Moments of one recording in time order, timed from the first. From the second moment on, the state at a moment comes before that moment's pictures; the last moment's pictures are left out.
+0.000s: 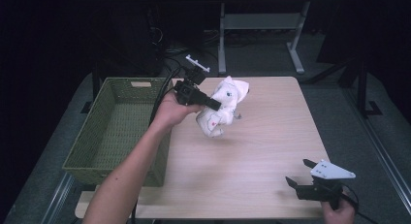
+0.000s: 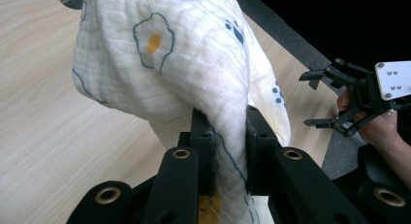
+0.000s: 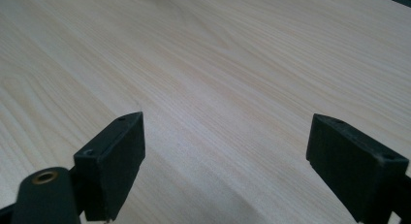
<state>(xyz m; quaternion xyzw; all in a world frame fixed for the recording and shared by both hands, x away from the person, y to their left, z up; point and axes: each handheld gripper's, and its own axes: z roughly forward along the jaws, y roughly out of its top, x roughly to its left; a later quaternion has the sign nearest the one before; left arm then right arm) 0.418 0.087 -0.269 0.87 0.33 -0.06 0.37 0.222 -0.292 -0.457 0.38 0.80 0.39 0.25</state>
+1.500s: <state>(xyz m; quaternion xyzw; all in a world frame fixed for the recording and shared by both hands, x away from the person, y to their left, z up) 0.443 0.006 -0.348 0.89 0.35 -0.04 0.28 0.222 -0.295 -0.456 0.38 0.80 0.40 0.25</state>
